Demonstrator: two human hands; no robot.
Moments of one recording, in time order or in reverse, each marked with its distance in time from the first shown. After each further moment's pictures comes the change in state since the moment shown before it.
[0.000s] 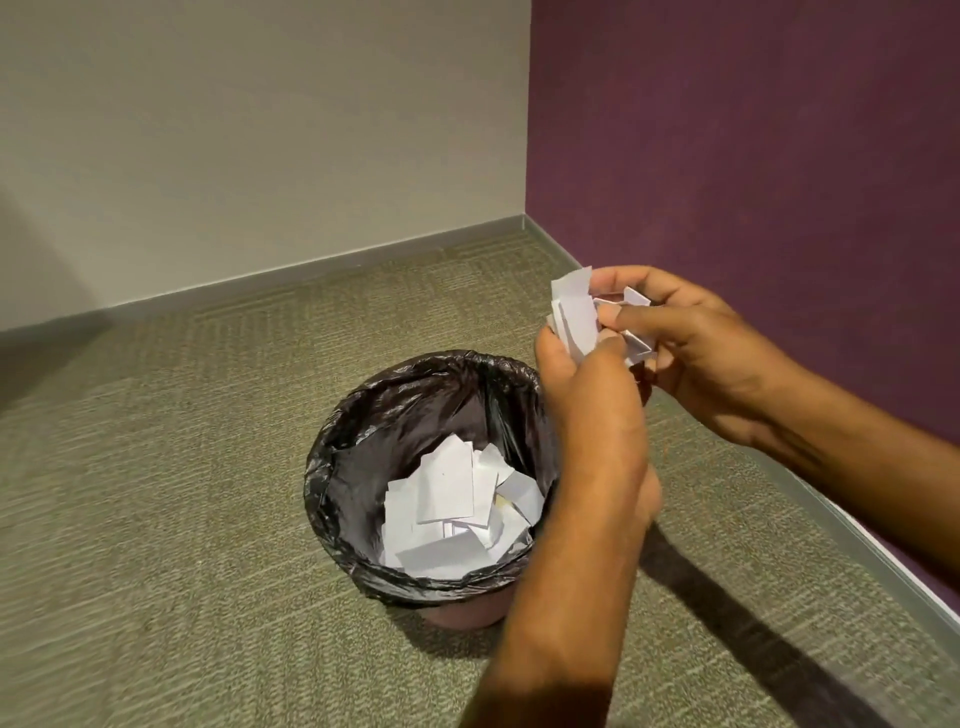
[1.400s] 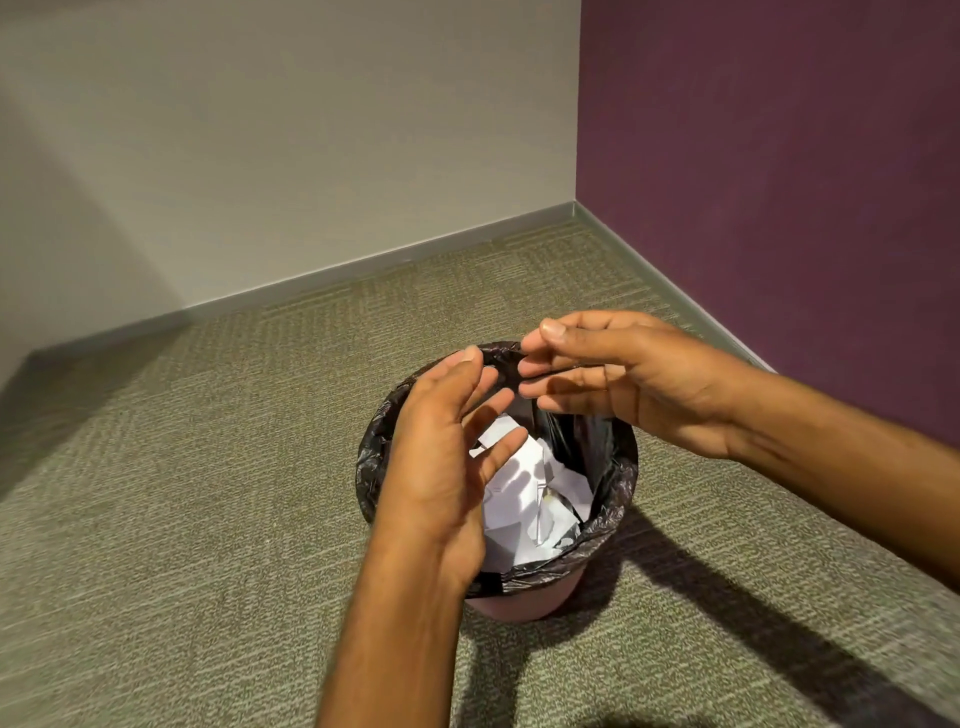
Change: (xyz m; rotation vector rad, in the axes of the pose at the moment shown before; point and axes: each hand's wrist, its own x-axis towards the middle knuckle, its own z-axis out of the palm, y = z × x) left_hand -0.013 0.065 -0.122 0.137 0.150 -0.068; right_hand 0.014 0.021 0.053 0.056 -0.303 0.214
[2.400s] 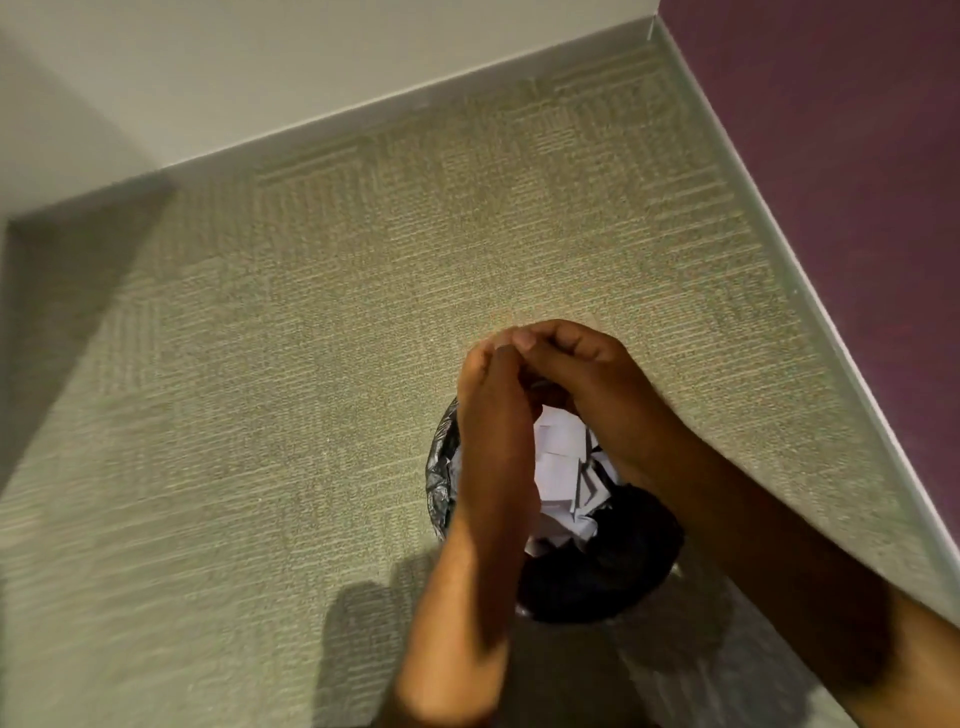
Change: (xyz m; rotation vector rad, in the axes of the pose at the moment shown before) left_hand 0.100 0.058 0.025 0.190 0.157 -0.115; right_hand 0.111 -0.025 0.067 0.118 0.173 0.195
